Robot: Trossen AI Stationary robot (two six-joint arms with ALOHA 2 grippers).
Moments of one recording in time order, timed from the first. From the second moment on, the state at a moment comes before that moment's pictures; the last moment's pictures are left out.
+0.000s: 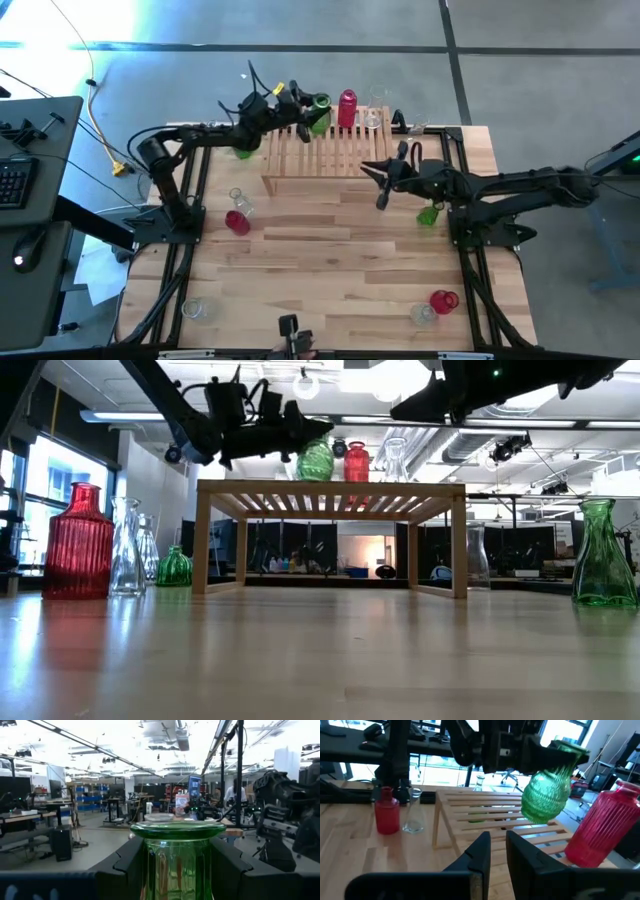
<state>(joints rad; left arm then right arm) 0.66 1.79 1.03 1.09 0.44 -0.10 -0.08 1.04 0.61 0.32 0.33 -0.19</state>
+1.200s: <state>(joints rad) 0.67 1.85 1.03 1.09 0.44 -0.04 -0.12 1.04 0.61 0.33 0.30 -0.20</state>
